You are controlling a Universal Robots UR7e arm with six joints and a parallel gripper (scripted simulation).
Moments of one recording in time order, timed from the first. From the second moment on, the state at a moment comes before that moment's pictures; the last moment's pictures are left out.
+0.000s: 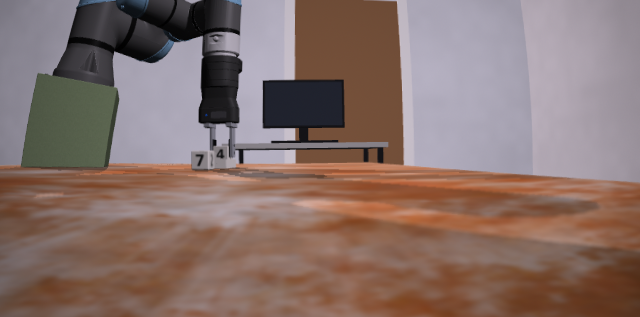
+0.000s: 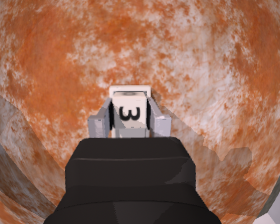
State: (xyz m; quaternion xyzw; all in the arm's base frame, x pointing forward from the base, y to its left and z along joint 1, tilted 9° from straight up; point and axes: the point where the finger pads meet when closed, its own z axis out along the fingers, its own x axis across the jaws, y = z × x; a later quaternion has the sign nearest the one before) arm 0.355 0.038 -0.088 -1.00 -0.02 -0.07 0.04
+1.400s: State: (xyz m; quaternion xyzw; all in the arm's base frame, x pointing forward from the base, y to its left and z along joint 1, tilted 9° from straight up) arm 0.355 0.038 -0.088 -1.00 -0.02 -0.07 0.04
